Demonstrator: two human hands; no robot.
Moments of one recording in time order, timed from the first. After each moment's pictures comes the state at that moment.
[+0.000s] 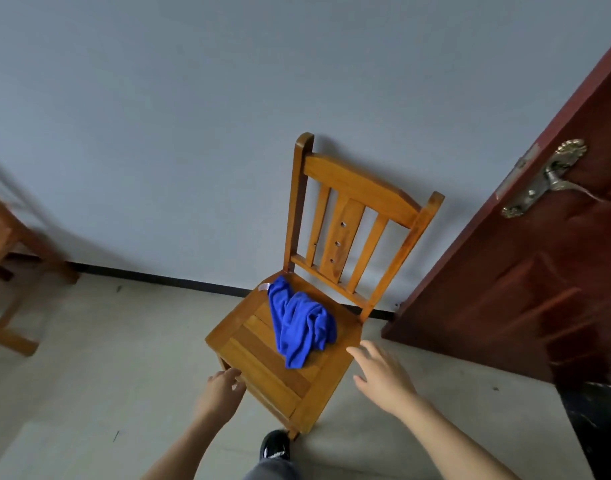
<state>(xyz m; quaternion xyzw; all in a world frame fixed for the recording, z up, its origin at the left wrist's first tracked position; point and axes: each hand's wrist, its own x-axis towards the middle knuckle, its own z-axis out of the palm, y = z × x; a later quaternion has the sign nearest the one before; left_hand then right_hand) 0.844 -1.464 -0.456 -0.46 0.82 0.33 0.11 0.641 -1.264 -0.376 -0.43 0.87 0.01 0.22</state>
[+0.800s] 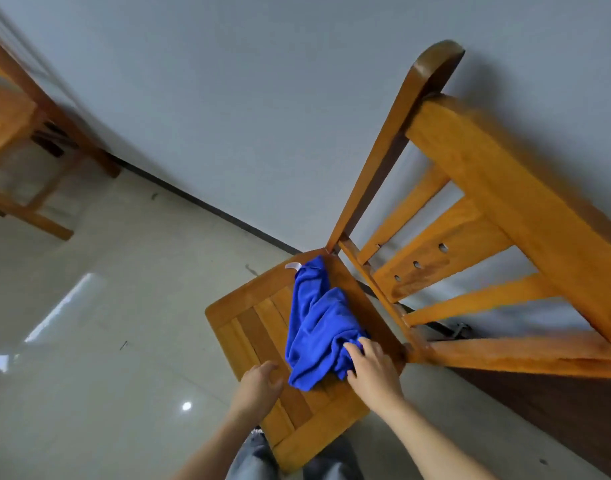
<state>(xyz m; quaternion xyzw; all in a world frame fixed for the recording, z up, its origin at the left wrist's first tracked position) 0.703 -1.499 -0.565 -0.56 0.67 0.46 0.17 0.511 -1.414 -0.543 -0.53 0.80 0.08 0.26</state>
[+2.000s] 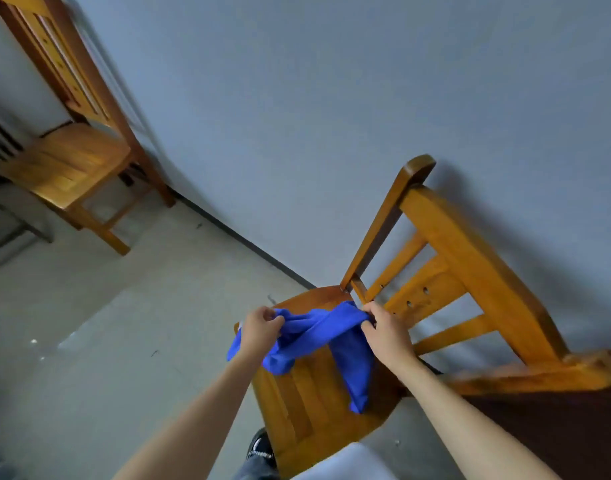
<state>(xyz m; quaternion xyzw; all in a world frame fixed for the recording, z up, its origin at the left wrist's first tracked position) 0.681 -1.561 -0.437 -0.67 0.49 0.53 -0.15 0.485 -1.471 -0.393 -0.48 0.80 -0.18 0.31</state>
